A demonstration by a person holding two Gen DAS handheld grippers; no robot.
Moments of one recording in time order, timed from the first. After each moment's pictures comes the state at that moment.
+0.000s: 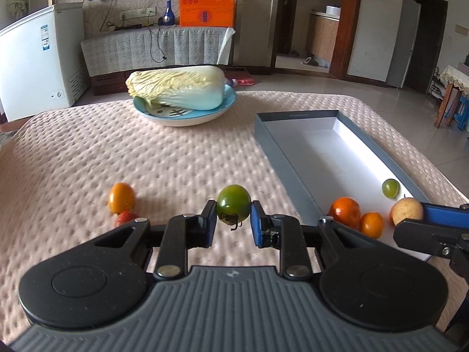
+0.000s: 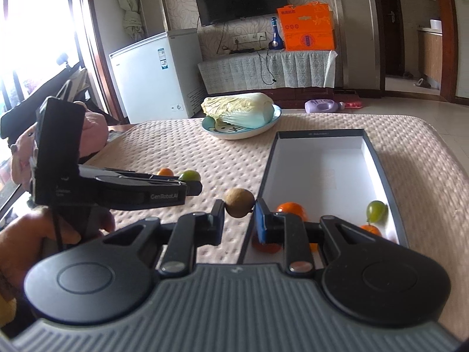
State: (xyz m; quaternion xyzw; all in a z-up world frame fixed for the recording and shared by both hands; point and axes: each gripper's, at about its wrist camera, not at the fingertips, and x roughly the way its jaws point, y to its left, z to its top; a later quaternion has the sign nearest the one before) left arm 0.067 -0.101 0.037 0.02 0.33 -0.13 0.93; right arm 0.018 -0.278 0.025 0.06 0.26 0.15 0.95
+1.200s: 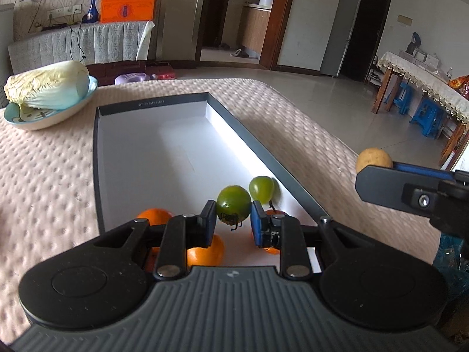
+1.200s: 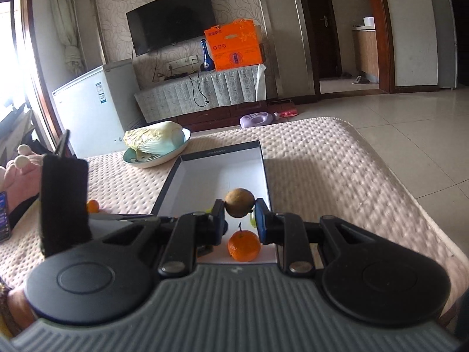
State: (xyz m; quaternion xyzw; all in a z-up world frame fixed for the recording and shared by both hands) left arm 0.076 -0.250 0.004 0.00 0.34 -0.26 0.90; right arm 0.000 -0.378 0.023 0.10 0.23 0.03 0.97
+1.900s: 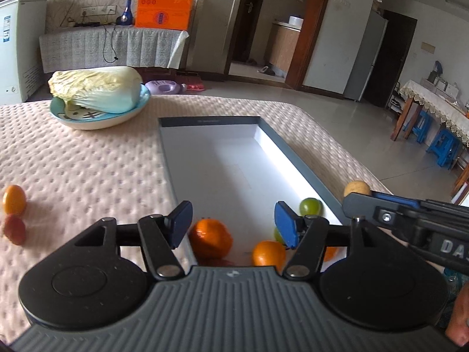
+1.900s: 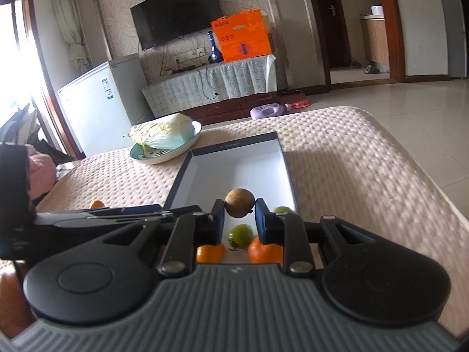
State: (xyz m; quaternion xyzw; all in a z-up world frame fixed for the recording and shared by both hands) left arm 0.075 -0.184 0.026 -0.03 0.32 -0.21 0.92; right arm 0.038 -0.359 0.009 0.12 0.25 0.05 0.96
